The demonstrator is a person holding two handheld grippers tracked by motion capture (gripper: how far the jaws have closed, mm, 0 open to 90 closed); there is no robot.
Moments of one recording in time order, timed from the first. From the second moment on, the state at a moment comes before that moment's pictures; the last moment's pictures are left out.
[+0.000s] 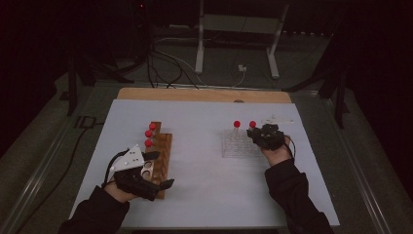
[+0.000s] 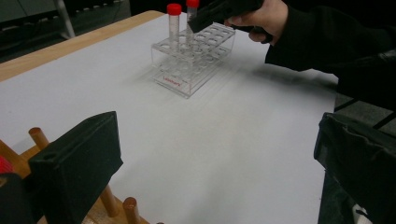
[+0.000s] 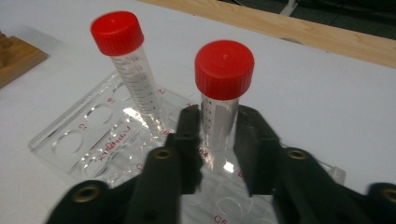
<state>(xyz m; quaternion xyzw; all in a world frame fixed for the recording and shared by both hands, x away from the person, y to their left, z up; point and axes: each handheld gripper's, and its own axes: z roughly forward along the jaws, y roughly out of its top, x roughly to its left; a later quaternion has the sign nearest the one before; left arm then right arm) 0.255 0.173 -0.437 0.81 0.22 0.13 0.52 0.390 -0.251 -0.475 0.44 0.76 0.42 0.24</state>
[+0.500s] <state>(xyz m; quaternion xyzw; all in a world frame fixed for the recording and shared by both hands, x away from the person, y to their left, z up) 0.255 0.173 -0.436 0.81 0.22 0.13 0.52 0.385 -0.251 -0.461 0.44 0.75 0.42 0.26</state>
